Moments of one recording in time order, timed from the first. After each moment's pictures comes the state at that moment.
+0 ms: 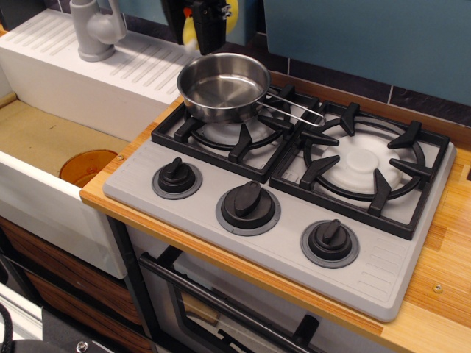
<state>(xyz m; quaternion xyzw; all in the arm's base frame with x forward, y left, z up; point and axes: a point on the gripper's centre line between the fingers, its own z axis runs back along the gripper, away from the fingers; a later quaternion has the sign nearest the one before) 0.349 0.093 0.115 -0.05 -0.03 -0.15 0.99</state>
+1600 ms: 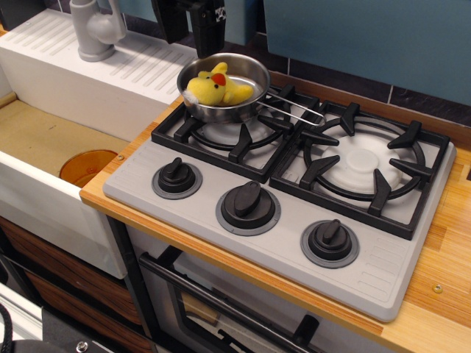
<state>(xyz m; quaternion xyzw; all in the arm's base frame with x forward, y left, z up) 0.345 0.099 0.116 -0.04 -0.01 -0.15 0.99</state>
